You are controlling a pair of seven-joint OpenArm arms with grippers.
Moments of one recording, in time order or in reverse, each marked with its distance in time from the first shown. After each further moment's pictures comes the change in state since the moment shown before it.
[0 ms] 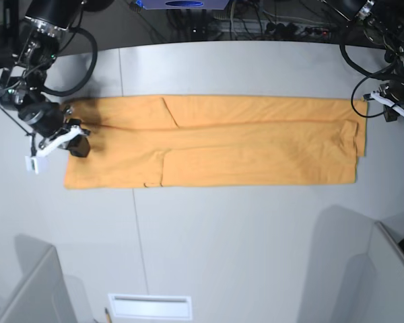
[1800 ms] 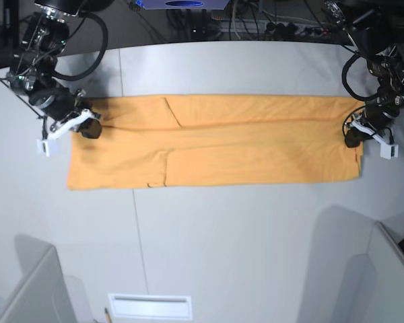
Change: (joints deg) left arm -10.6 -12.5 19.1 -38.8 -11.6 0.6 -12.7; right arm -5.0 -2.3 0.0 0.0 0.2 0.0 -0.1
